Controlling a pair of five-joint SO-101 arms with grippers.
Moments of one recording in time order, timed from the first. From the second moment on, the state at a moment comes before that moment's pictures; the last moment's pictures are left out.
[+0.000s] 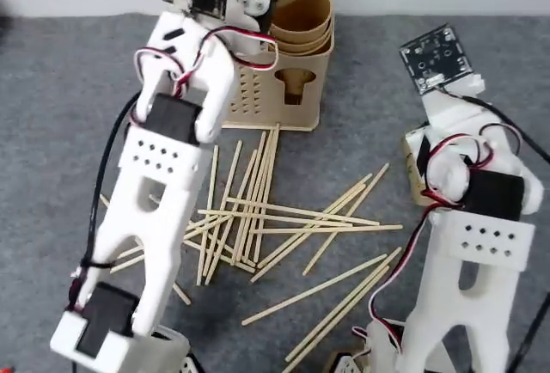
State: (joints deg) left arm 17.2 -1.7 -10.1 16.5 3.1; right arm 9.4 -34.1 14.2 70.3 33.5
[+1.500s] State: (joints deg) left arm 20.8 7.4 -10.3 0.2 -4.8; right arm 12.3 -34.1 14.2 70.3 33.5
